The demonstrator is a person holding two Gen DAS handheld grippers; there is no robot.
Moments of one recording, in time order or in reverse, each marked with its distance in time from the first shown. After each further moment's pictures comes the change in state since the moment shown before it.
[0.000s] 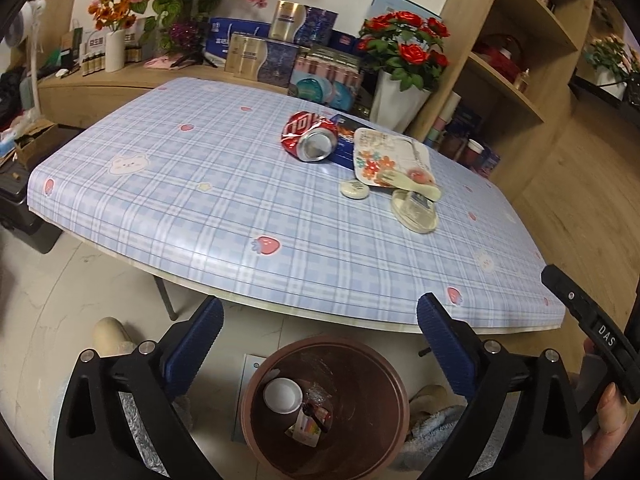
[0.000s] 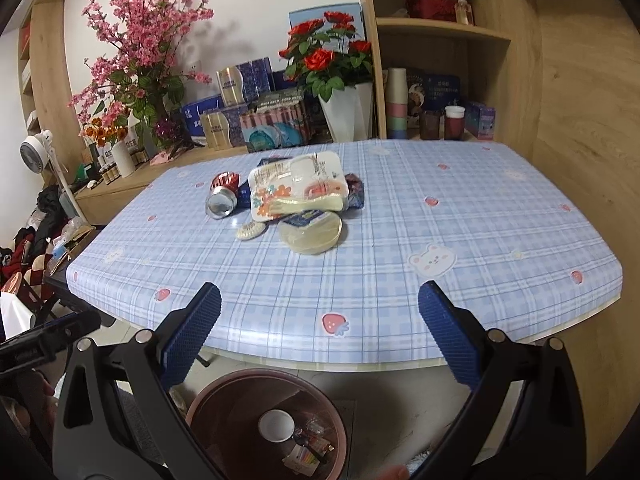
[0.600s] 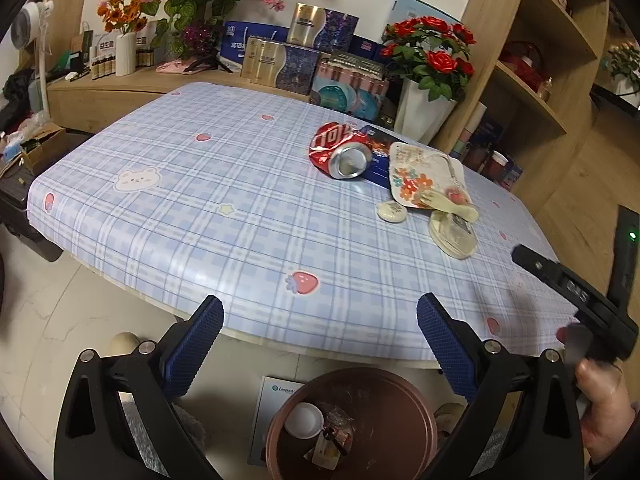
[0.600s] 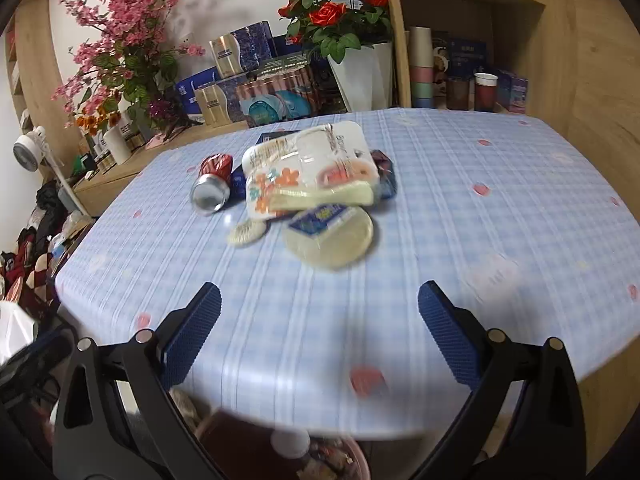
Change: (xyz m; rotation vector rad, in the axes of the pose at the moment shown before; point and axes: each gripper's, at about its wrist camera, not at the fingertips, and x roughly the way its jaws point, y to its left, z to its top) left arm 0.038 0.032 0.028 -0.011 -0.028 0.049; right arm 0.121 0.014 0.035 0.028 0.106 0.037
